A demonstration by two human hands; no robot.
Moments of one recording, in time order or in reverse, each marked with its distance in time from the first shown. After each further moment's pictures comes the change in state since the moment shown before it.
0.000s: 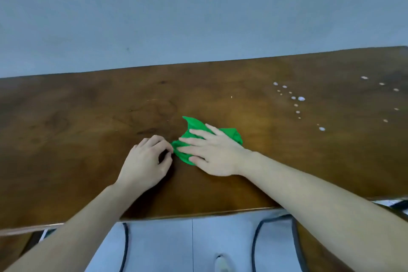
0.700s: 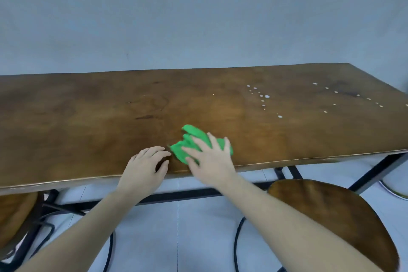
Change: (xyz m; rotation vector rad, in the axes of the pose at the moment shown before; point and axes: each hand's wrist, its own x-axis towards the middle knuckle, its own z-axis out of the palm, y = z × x) left_hand -0.112 0.044 0.002 -0.045 0.003 -0.034; right_hand -0.097 -0.106 0.027 0.060 0.190 0.509
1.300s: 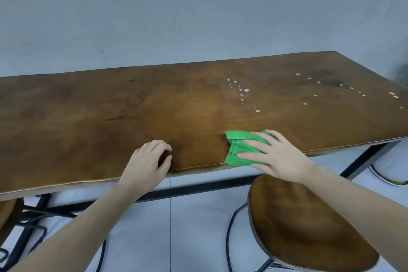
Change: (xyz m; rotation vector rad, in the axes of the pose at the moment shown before) left_hand 0.032 0.075 0.027 -0.008 0.023 0.144; right_hand -0.085 0.249 -0.034 -0.398 0.072 -0.377
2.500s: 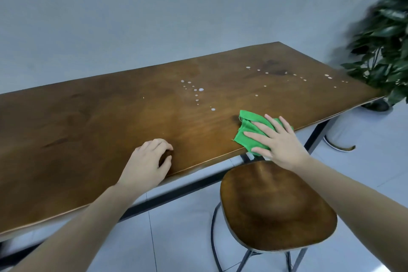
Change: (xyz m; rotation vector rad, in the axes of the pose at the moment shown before) left_hand 0.064 0.074 0.038 -0.022 -0.094 0.229; right_hand -0.087 0.053 0.019 0.058 -0.019 0.520
